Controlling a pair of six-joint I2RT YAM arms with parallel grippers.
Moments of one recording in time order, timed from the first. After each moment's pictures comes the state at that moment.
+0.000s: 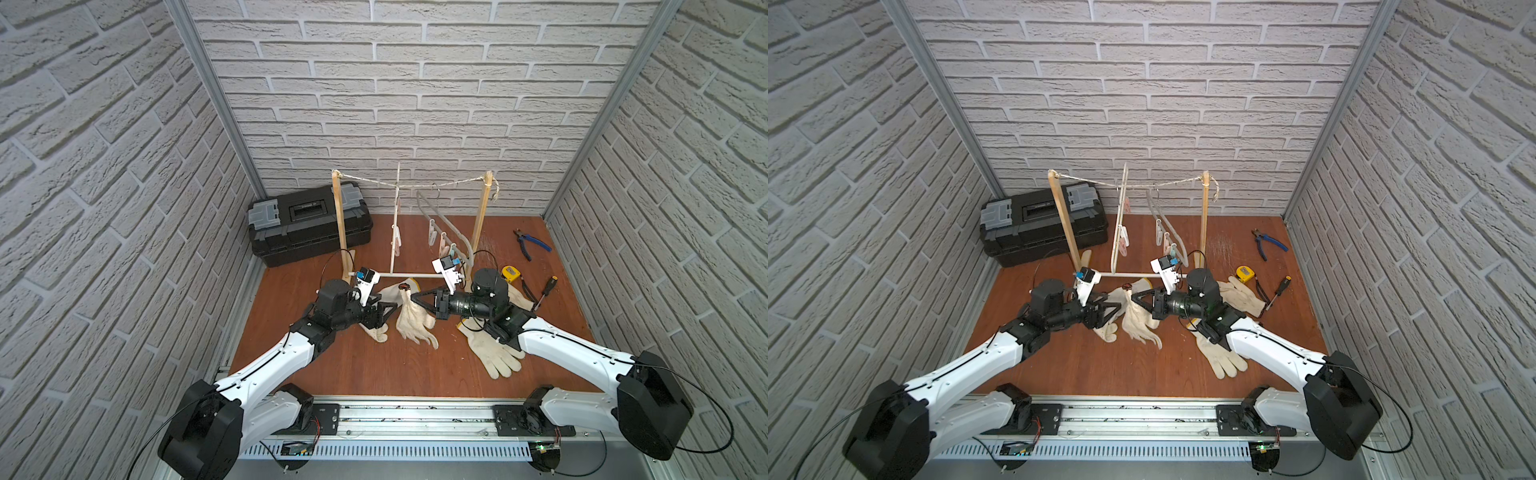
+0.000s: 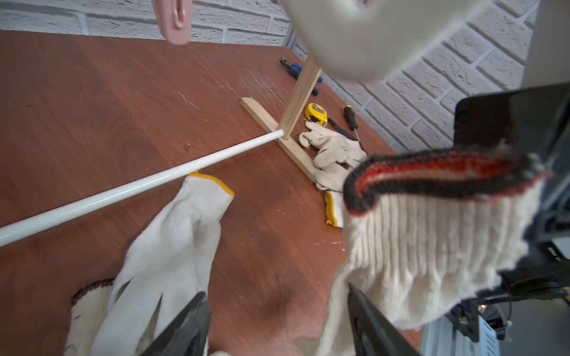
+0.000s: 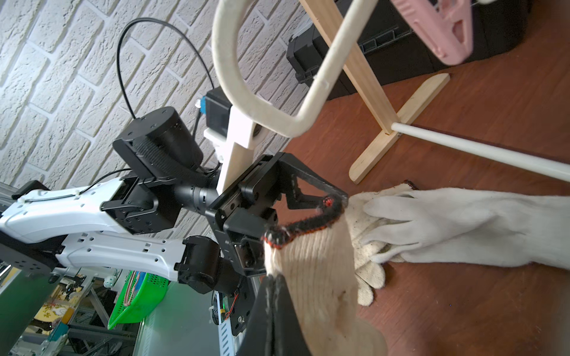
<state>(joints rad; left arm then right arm) -0.51 1.13 0.54 0.14 0.53 -0.22 0.61 1.23 0.70 0.27 -0.64 0.61</state>
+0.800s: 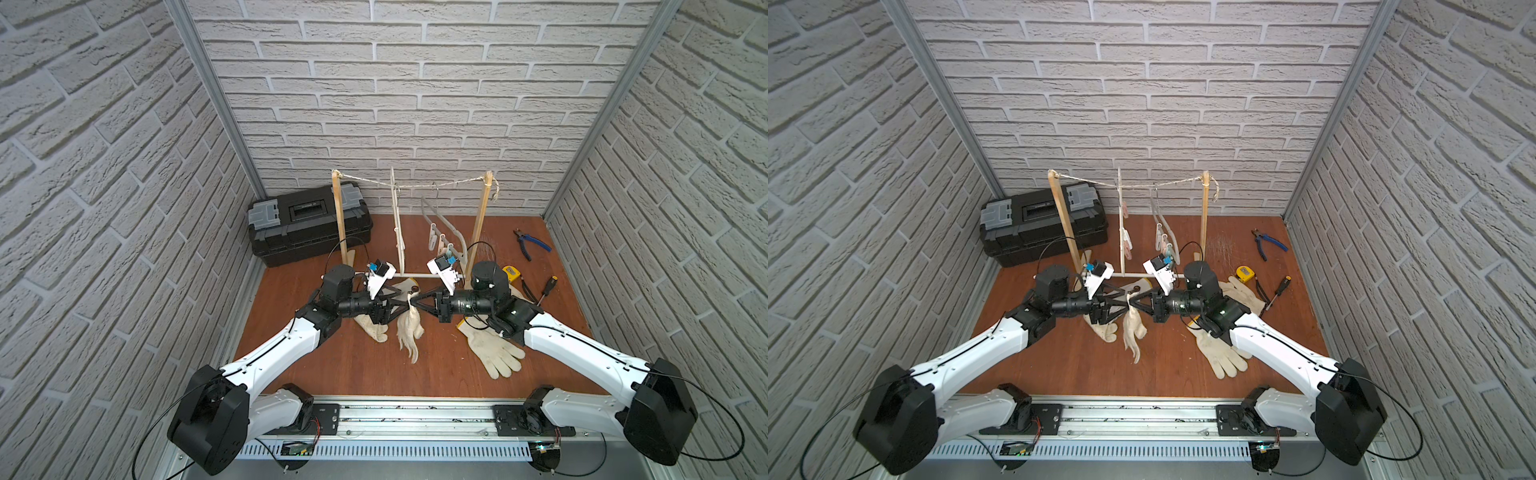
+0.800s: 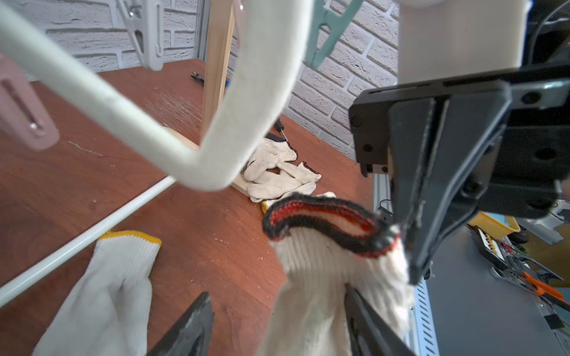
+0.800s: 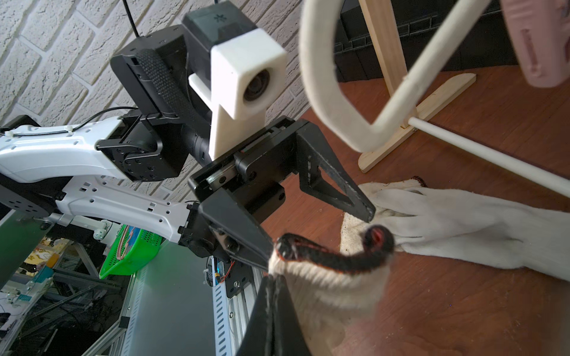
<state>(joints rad) -0.49 1.13 0.66 0.06 0.77 -0.07 0.61 1.19 0.83 -0.04 -0.69 0.40</state>
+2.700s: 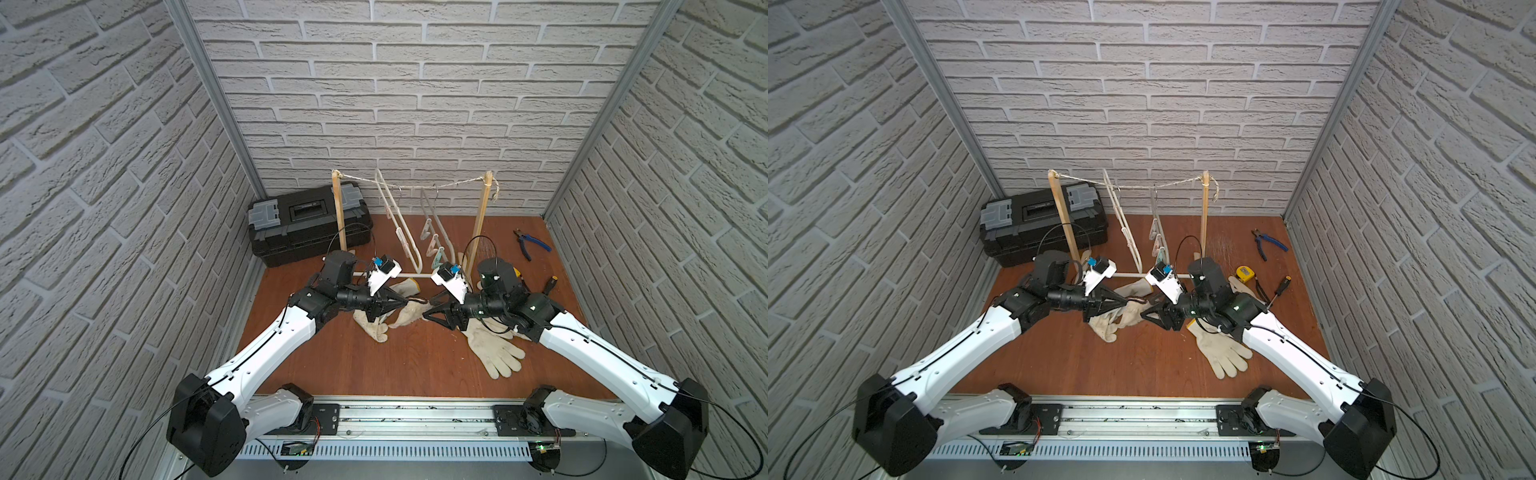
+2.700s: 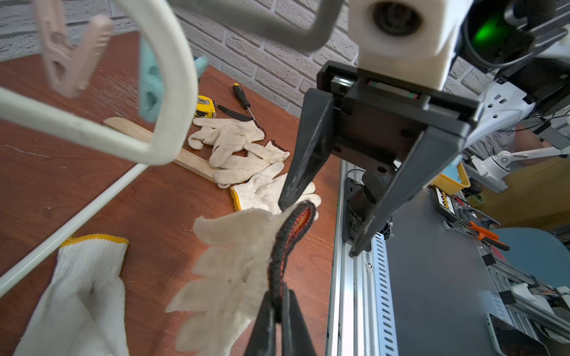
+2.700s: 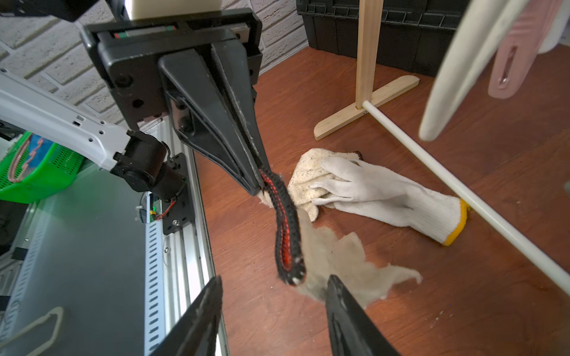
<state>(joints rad) -0.52 1.17 0.90 -0.35 0.87 0.09 0.59 1.13 0.93 -0.44 -0.56 -0.05</state>
